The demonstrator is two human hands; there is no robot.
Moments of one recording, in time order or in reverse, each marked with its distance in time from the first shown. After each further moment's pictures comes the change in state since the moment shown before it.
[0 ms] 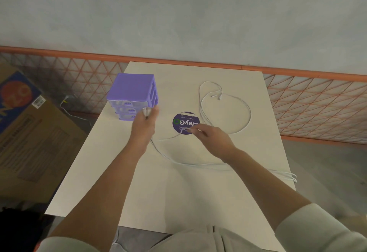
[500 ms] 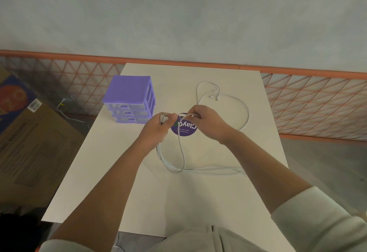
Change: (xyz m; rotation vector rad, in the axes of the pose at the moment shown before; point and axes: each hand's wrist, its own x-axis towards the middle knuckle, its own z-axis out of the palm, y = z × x) left_hand -0.005 0.009 0.021 0.139 -0.349 0.001; right_hand 0.033 -0.033 -0.031 0.197 -0.014 -0.115
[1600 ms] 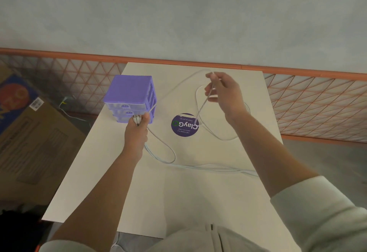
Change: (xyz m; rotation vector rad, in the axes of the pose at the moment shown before) left_hand 0.012 -0.041 -0.028 -0.345 0.406 -0.077; right_hand 0.025 -0.017 -0.047 0.532 0.426 0.015
